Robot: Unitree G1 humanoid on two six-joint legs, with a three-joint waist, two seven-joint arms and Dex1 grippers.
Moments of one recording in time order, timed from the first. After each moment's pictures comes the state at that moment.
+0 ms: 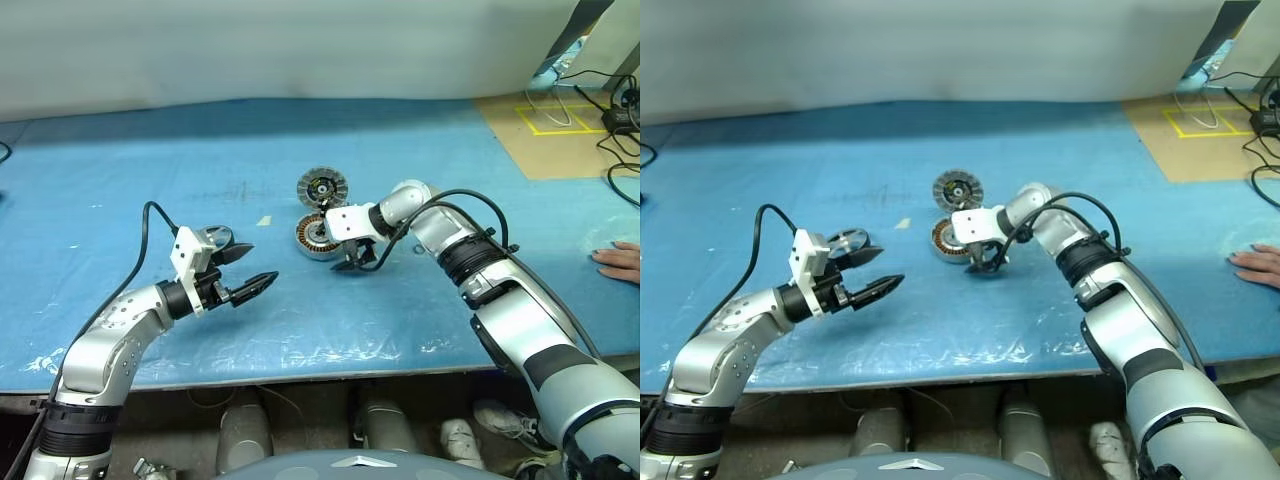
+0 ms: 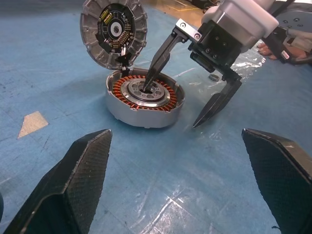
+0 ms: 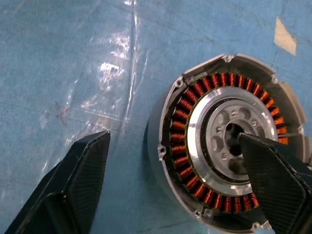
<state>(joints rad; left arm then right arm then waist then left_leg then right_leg) -0.06 0.52 0.09 -0.27 -0.57 0.46 -0.83 -1.00 -0.39 0.54 0.75 -0.26 -0.21 1.24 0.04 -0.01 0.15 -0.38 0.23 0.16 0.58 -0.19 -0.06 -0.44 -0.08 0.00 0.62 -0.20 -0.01</state>
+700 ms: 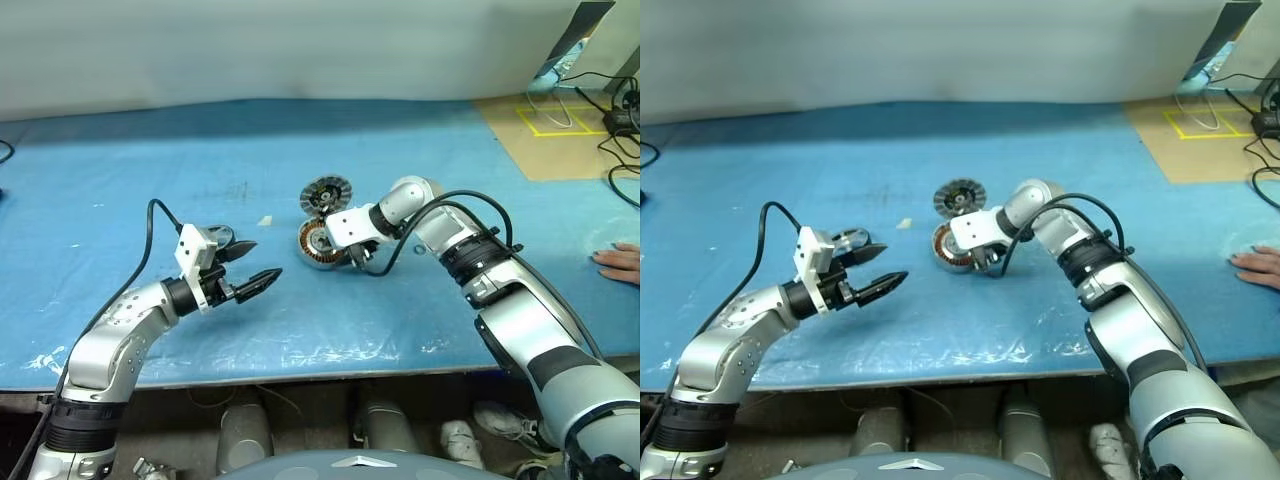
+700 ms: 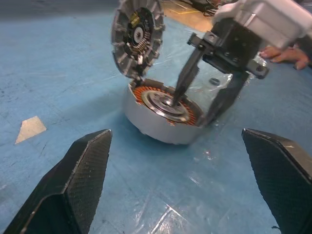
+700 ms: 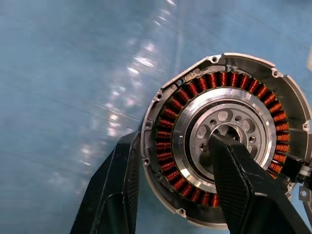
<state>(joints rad) -0.08 0.51 0.08 -0.27 -0.57 0.47 -0.81 -0.94 -0.44 0.53 0.49 -0.23 -0.08 1.46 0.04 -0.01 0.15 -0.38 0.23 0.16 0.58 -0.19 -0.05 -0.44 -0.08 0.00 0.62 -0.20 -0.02</state>
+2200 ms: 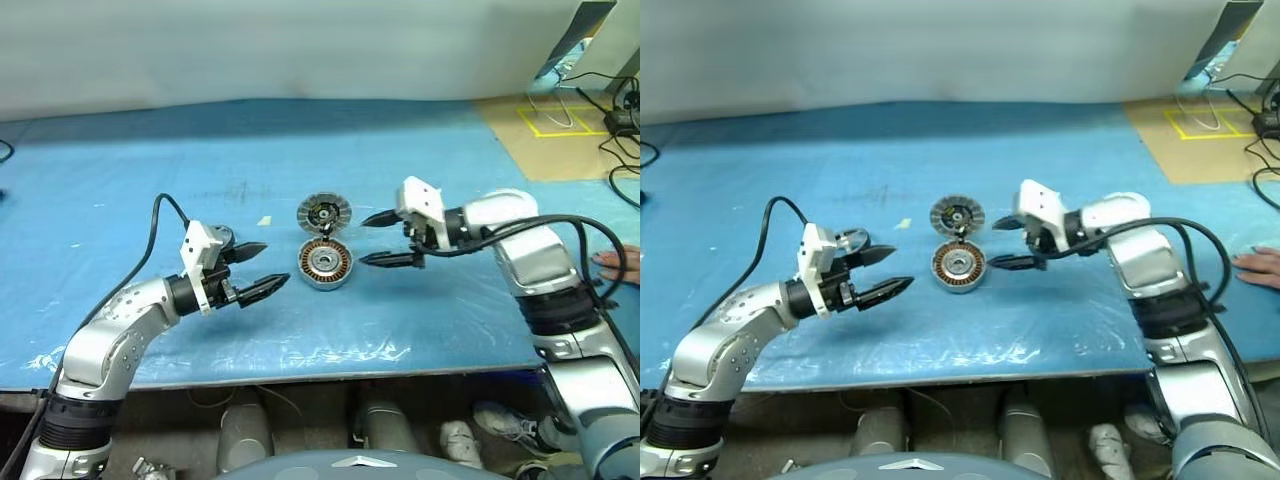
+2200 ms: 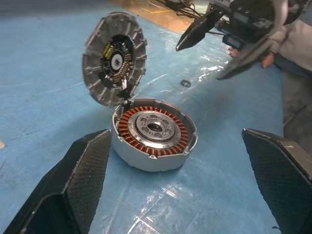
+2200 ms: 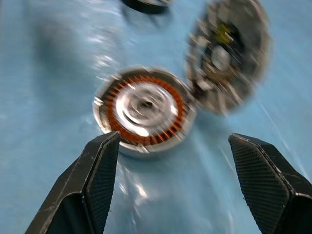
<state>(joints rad) -0.12 0.56 0.05 -0.32 -0.63 0.54 -0.88 -0.53 -0.67 0.07 -0.05 0.09 0.54 1.20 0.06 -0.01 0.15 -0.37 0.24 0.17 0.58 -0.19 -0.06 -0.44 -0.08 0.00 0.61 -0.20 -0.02</state>
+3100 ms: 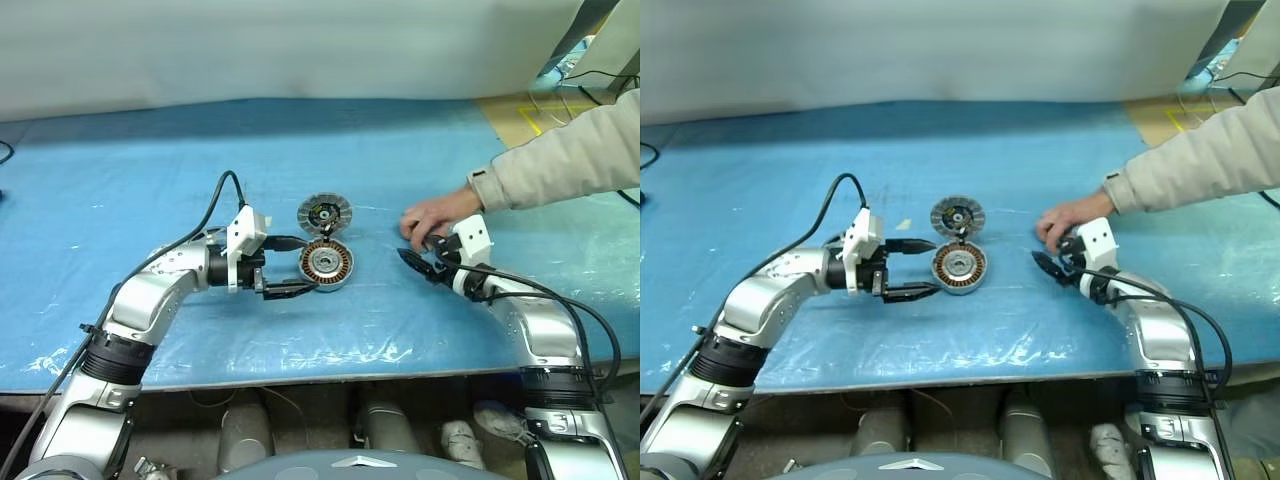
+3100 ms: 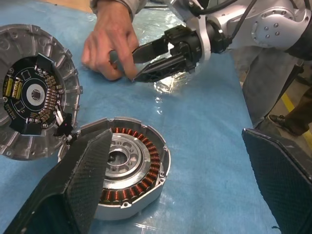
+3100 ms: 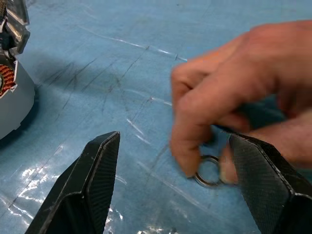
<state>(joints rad) -0.39 0.55 -0.16 -0.09 -0.49 0.43 -1.11 -0.23 -0.47 -0.14 -0.02 0.22 0.51 0.66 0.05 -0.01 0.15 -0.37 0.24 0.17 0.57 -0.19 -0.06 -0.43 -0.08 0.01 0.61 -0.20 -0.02</state>
